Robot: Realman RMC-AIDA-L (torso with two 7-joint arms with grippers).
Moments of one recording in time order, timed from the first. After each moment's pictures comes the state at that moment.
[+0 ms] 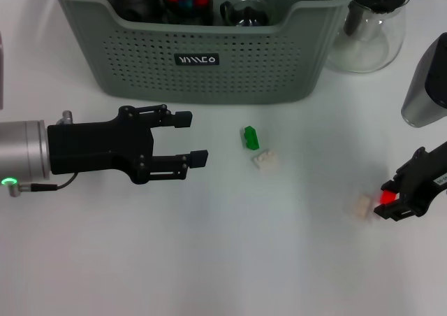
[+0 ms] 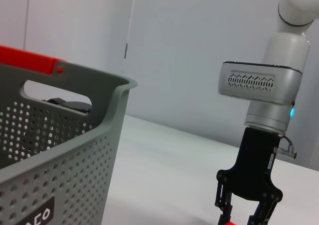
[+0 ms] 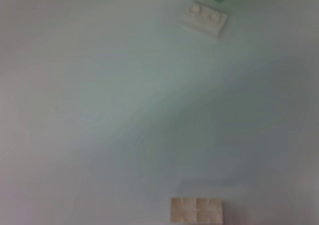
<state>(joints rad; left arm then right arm) -0.48 -2.17 0.52 0.75 2.15 1.75 -1.24 0.54 2.10 -1.28 -1.15 -2.66 -1.59 2.07</state>
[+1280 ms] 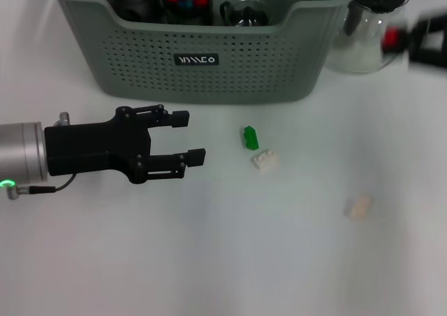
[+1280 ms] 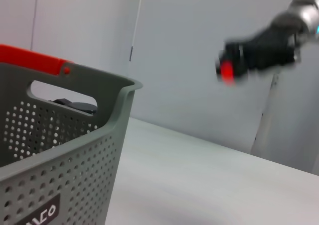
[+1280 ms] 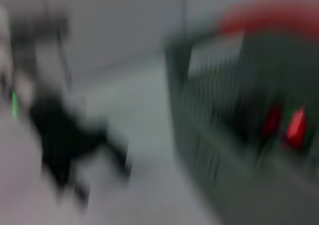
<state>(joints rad) -0.47 -2.17 0.50 0.73 2.15 1.75 -1.24 0.49 2.10 -0.68 -1.40 -2.02 -1.83 1.86</state>
